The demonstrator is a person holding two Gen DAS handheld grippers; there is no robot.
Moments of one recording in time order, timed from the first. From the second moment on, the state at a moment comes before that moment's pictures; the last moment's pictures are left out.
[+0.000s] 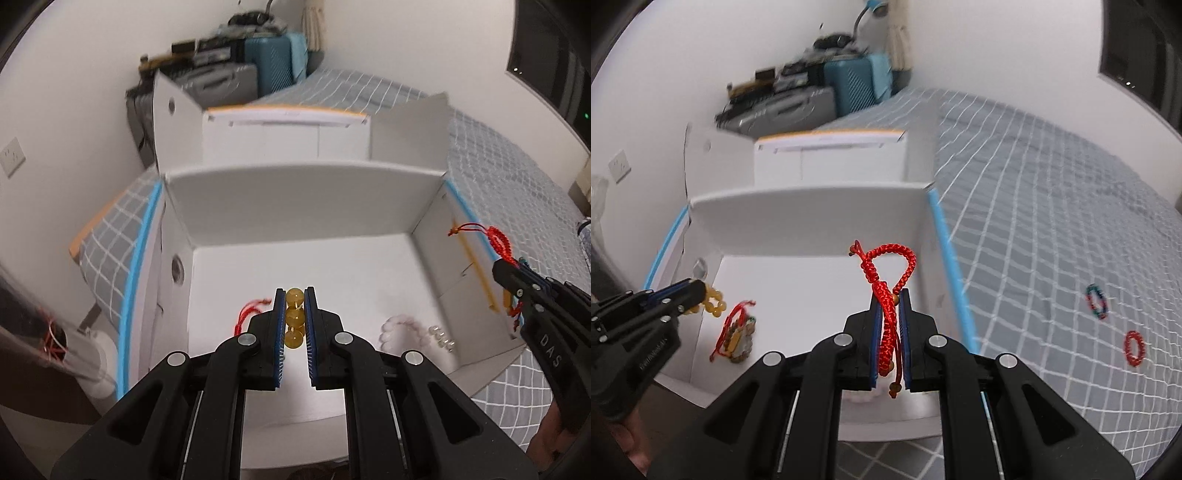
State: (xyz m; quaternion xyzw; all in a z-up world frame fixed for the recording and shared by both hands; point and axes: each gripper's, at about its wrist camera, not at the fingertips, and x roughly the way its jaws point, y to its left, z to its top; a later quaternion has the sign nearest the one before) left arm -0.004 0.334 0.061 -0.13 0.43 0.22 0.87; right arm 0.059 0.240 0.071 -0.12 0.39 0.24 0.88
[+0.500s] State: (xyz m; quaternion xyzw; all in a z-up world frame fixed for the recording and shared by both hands) left arm 0.004 0.347 0.028 -0.14 0.48 0.22 0.84; right arm 0.071 0.267 0.024 -0.14 0.47 0.24 0.84
